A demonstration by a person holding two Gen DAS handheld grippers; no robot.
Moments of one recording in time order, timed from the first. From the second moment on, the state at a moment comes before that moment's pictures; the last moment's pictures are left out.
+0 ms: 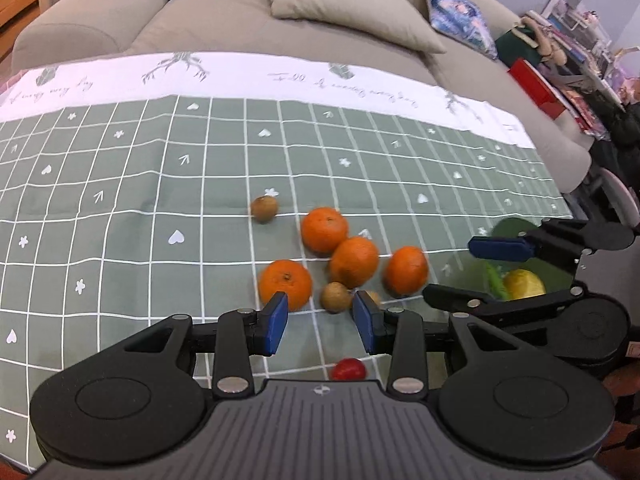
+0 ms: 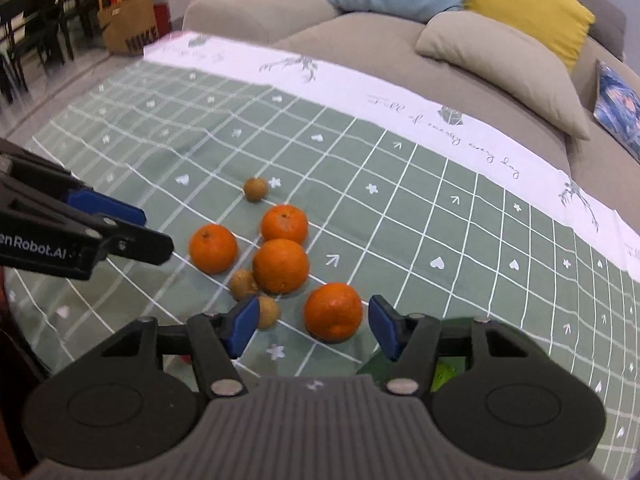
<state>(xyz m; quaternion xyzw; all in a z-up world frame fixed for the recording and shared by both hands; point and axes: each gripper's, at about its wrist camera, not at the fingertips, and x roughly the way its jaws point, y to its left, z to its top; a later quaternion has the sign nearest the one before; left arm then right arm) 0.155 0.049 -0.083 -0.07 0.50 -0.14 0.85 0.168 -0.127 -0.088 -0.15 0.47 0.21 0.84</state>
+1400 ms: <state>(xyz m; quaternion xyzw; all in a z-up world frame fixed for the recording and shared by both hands) 0.196 0.051 -0.124 -0.09 0.55 -0.09 0.82 0.215 -0.122 -0.126 -0.16 0.53 0.25 0.80</state>
